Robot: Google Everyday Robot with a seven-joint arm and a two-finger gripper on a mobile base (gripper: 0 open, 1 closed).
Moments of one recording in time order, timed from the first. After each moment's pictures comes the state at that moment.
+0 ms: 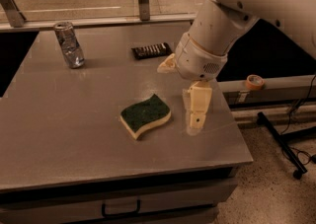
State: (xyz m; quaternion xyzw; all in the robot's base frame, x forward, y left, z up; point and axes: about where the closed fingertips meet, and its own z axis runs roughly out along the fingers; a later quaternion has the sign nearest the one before) arm 0.470 -0.040 0.880 -0.79 0.58 0.13 0.14
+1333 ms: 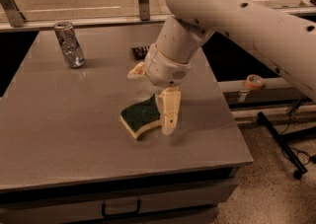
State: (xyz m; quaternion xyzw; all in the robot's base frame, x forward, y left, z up) arm 0.493 0.023 0.842 -0.85 0.49 0.14 0.15
